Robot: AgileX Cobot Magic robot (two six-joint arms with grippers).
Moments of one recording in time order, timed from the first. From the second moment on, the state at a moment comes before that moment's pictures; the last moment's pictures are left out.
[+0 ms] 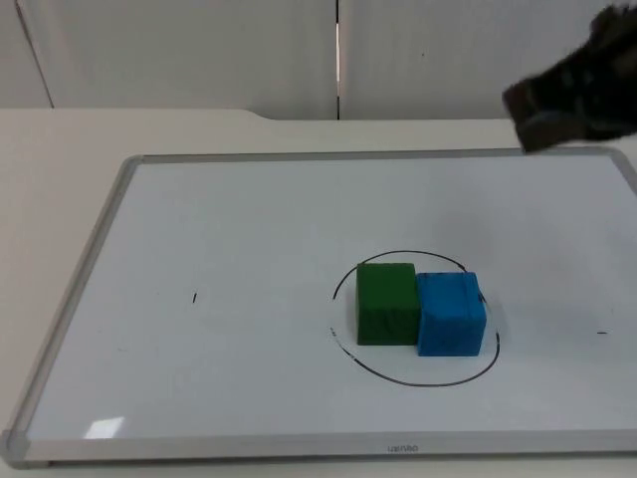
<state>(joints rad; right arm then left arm) 0.44 1.48 -0.99 0.25 0.40 -0.20 -0.30 0.00 -0.50 -0.05 1.07 0.03</state>
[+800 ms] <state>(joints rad) 0.44 0.75 -0.90 0.19 0.62 -0.22 -0.30 0.00 -0.50 -0.05 1.07 0.03</state>
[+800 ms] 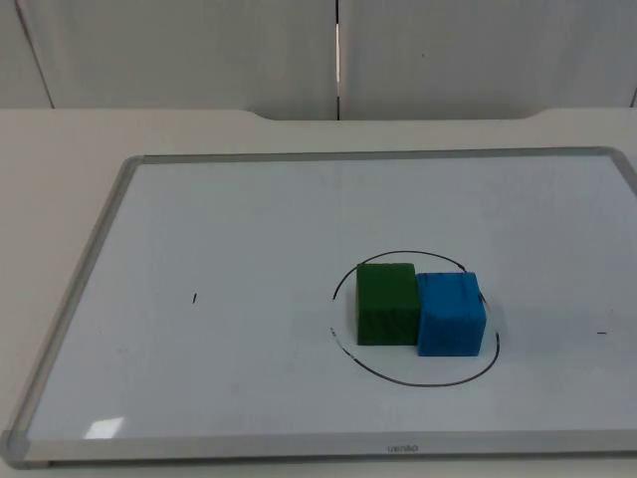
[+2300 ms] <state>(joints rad) 0.44 0.00 -0.51 0.07 1.08 -0.04 -0.30 0.00 -0.50 -0.05 1.07 0.03</state>
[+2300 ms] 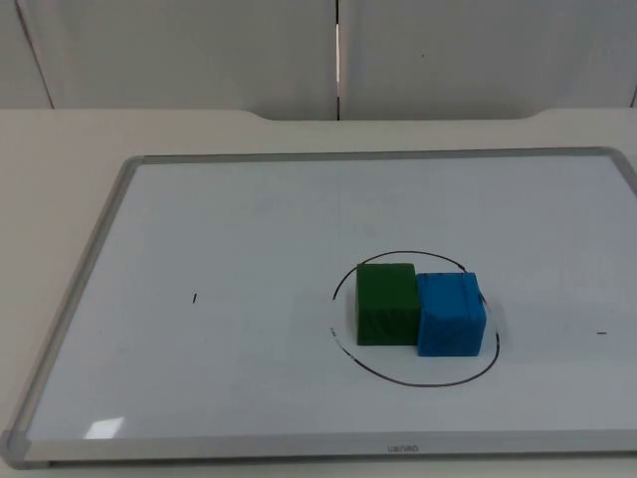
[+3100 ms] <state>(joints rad) 0.44 0.00 -0.51 0.06 1.08 -0.04 -0.30 0.00 -0.50 -0.05 1.07 0.03</state>
